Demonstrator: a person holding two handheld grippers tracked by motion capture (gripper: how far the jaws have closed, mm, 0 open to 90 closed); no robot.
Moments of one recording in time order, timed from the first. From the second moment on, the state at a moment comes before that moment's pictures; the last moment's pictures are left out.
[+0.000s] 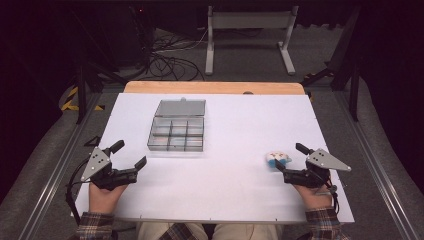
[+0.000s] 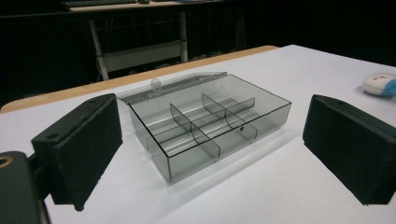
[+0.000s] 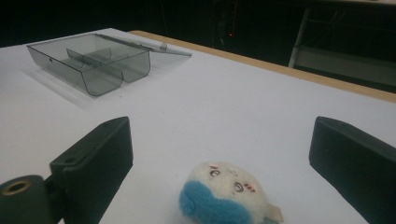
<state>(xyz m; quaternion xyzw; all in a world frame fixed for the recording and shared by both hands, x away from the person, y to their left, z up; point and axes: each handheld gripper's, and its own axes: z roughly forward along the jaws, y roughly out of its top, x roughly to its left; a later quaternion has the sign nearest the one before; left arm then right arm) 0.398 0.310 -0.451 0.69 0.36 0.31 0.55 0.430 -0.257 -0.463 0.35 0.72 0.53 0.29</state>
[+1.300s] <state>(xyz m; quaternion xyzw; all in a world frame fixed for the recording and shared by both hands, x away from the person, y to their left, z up) 0.403 0.307 -0.455 0.70 0.36 0.29 0.55 0.462 -0.238 -0.491 0.40 0.80 0.38 0.24</state>
